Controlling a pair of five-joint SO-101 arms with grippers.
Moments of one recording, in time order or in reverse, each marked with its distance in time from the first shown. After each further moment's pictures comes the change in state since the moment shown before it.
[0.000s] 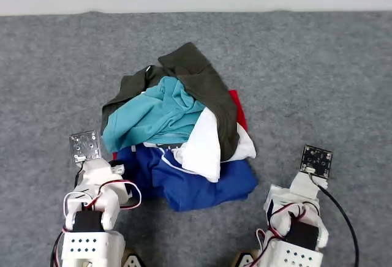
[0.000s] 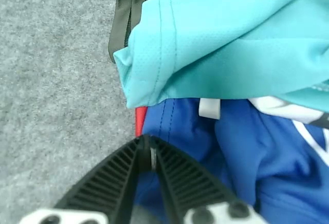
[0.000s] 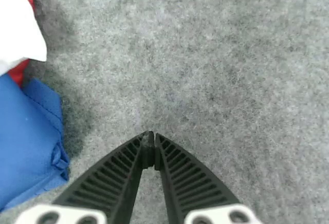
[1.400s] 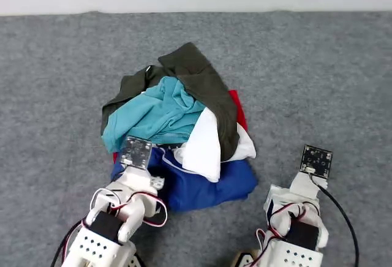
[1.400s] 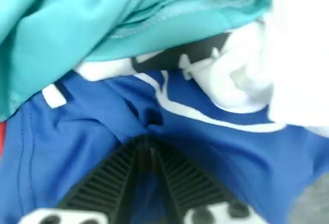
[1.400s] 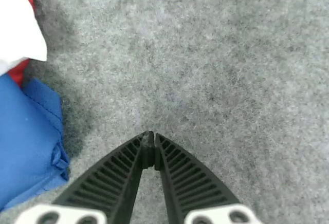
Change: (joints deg) left arm 25.4 0.0 -1.1 0.0 -5.4; right arm 0.0 0.0 0.0 0.0 0.0
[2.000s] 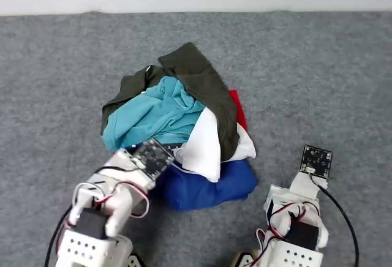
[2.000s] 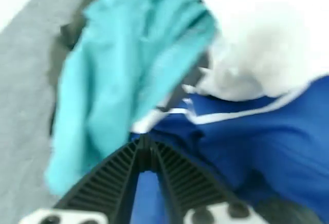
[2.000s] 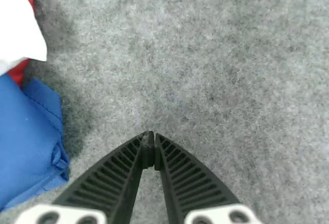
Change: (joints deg) left arm -9.4 0.0 -14.8 10.7 -37.0; right arm 0.0 0.0 0.0 0.0 0.0
